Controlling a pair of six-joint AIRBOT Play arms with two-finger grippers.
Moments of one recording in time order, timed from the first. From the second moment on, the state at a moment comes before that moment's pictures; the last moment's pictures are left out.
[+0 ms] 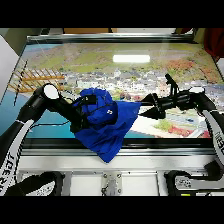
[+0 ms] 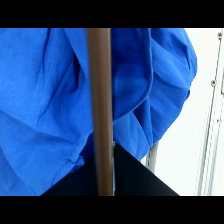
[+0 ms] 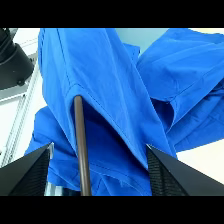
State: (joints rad) left arm -0.25 -1.29 1.09 1.03 -1.51 -0.37; right arm -0.13 -1.50 1.07 -0.31 1.65 -0.13
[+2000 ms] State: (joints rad) left arm -0.25 -1.29 1.09 1.02 -1.51 -0.37; right arm -0.11 -1.50 1.07 -0.30 1.65 -0.13
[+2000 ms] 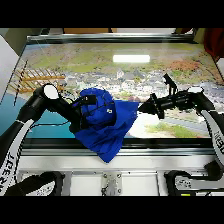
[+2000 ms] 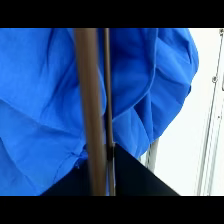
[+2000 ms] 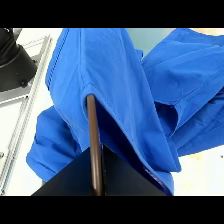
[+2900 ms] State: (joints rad) left arm -0.14 -1.29 1.09 1.03 -1.53 -0.75; right arm -0.11 -1.50 1.06 -0.30 1.65 -0.13
